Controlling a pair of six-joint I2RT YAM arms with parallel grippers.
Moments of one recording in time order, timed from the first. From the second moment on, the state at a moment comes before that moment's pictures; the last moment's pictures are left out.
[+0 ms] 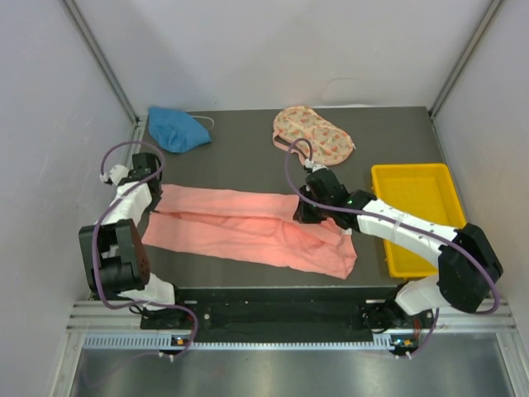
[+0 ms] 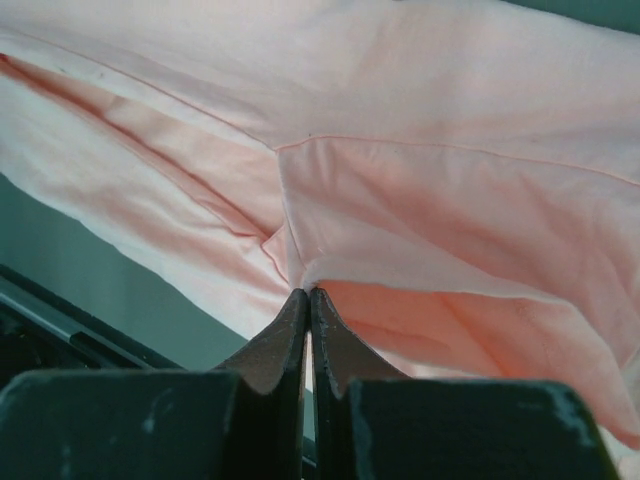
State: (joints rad) left arm 0.18 1.52 0.99 -0.54 -0.50 -0.86; right arm 0.76 1.41 0.96 -0.35 0.00 0.63
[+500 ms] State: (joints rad) left arm 0.20 1.51 0.94 -0.53 -0.48 -0.85; right arm 0.85 1.40 0.93 -0.35 0.04 0.68
